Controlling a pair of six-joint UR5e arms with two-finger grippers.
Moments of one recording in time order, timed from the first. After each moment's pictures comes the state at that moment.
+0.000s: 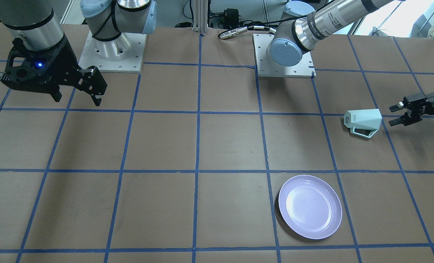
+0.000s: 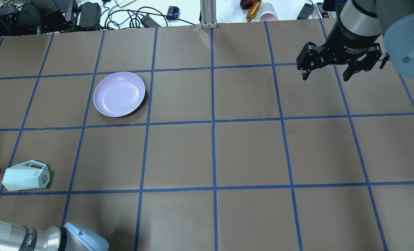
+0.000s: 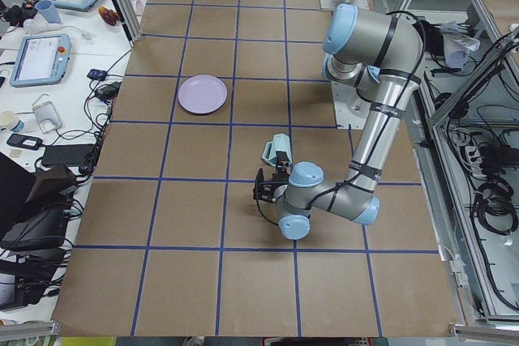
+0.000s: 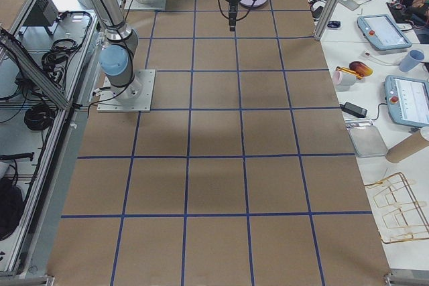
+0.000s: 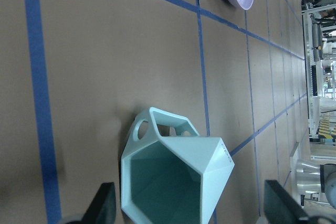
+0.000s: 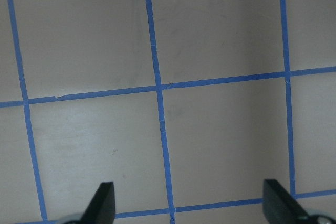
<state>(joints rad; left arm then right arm) -0.37 -2.20 -1.54 -1.99 1.16 1.47 1.52 -1.59 1.64 -1.68 -1.58 0.04</state>
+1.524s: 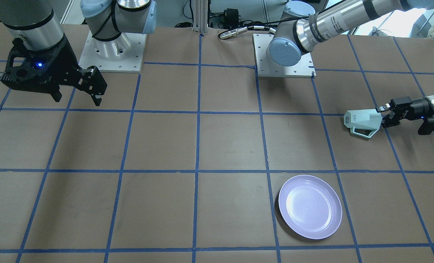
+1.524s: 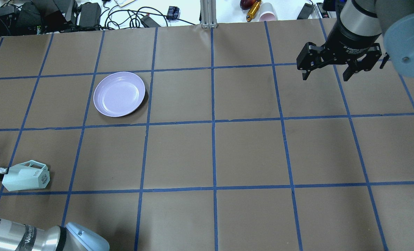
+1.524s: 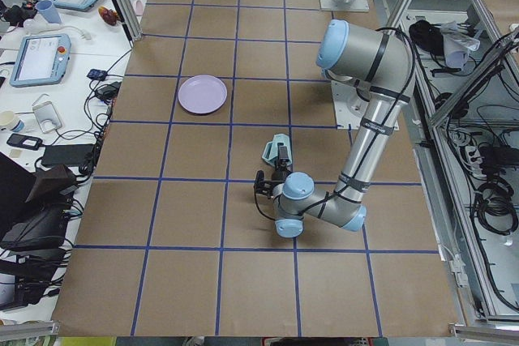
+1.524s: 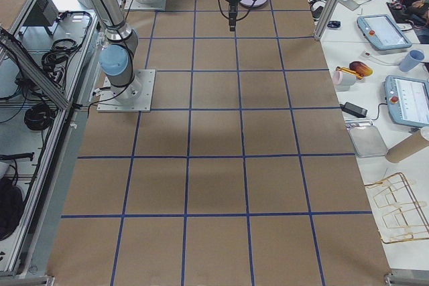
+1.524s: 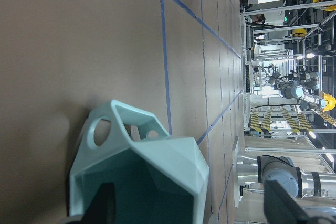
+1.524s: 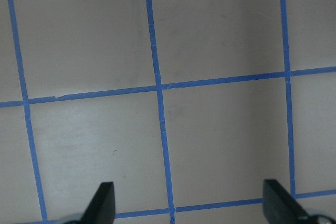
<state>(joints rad) -0.39 -2.28 -1.57 -2.09 1.15 1.50 1.52 -1.59 1.64 -1.68 -1.58 0.04</state>
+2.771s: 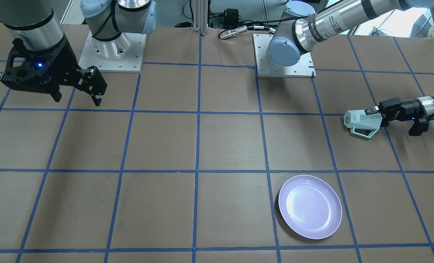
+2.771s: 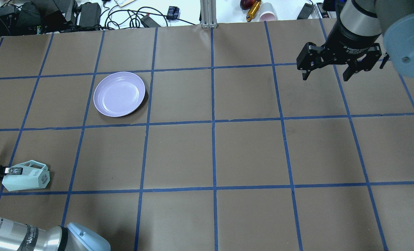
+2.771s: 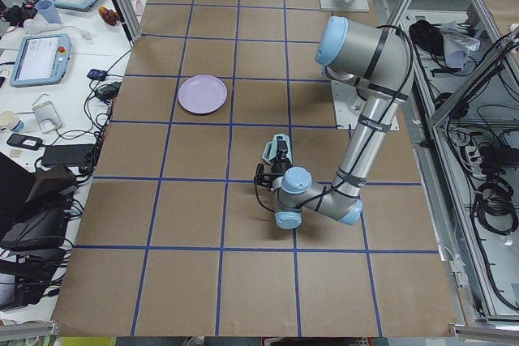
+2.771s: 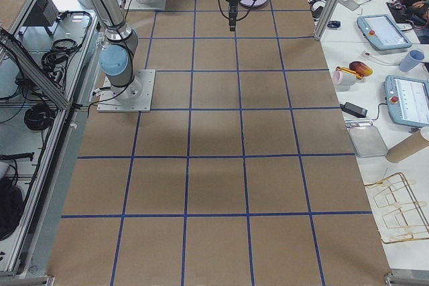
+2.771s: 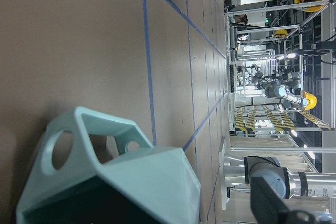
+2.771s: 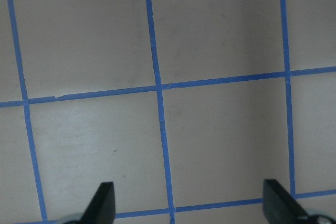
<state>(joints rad) -0.41 -2.26 -1.62 -2.10 1.13 1.53 1.52 -1.59 1.64 -1.68 -1.58 0.04</state>
